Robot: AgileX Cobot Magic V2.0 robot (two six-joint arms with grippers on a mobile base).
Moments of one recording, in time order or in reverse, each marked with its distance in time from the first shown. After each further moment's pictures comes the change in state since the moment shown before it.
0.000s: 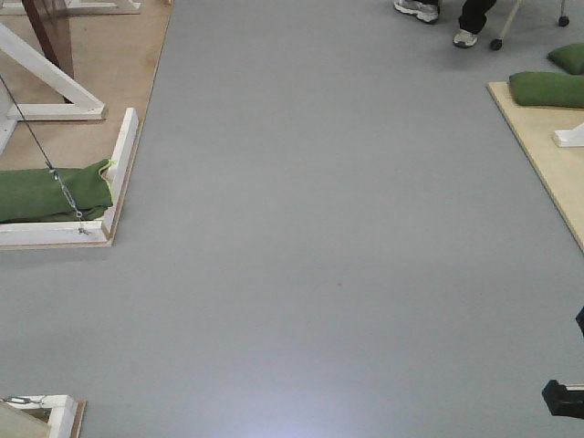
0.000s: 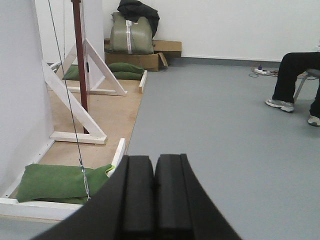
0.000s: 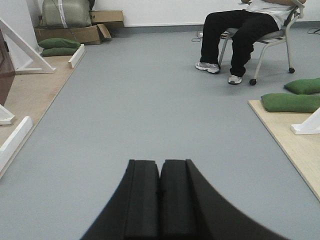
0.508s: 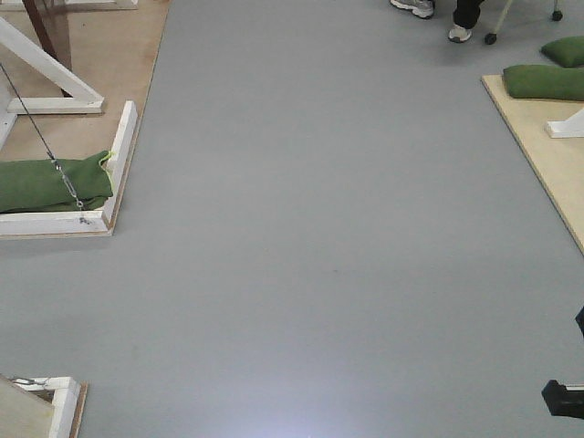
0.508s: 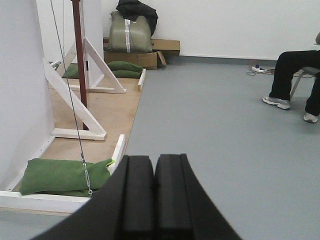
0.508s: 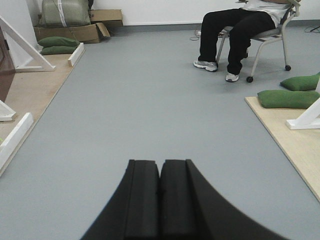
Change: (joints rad) left arm 0.000 0.000 0.000 0.000 0.000 0.000; right arm 0.000 0.000 0.000 0.000 0.000 0.000
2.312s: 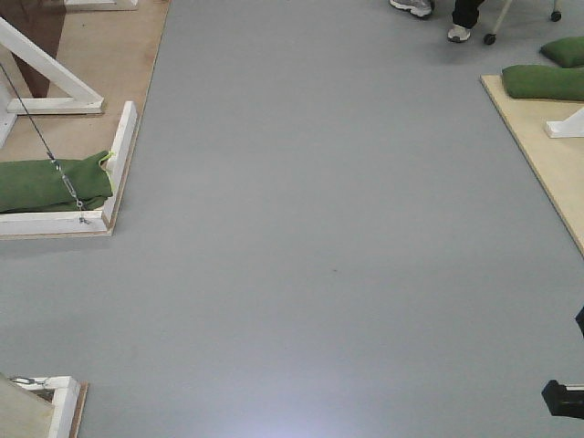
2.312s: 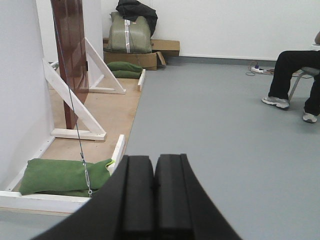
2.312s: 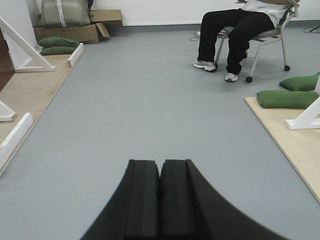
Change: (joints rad) left arm 0.000 0.000 0.000 0.000 0.000 0.000; right arm 0.000 0.000 0.000 0.000 0.000 0.000
